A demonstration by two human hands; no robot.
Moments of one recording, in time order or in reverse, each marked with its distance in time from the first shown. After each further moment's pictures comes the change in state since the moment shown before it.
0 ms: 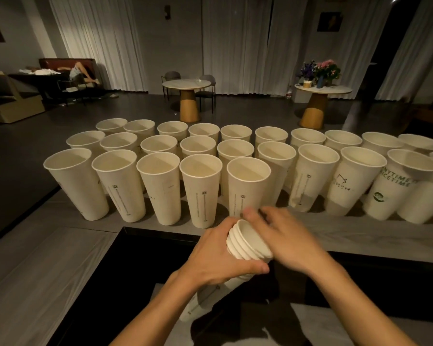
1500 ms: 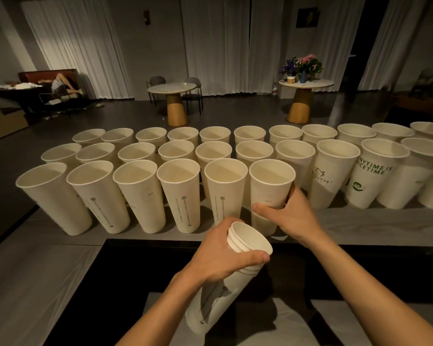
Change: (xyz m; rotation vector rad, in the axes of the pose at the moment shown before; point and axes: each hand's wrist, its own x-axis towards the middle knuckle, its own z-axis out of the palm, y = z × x) left_hand 0.018 0.020 0.025 -0.037 -0.070 -0.053; right_hand 0.040 0.065 -0.026 0.418 0.312 -0.012
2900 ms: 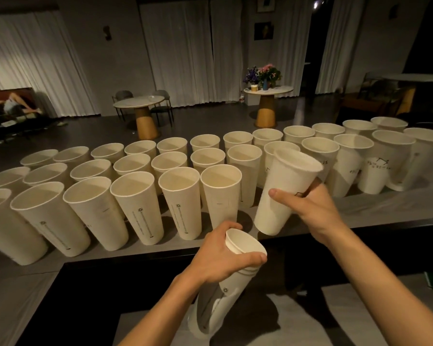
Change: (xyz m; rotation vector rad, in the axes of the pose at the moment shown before) left_hand 0.020 0.035 0.058 0.042 -0.136 -0.001; right_hand -0.037 0.004 -0.107 0.335 0.195 -0.037
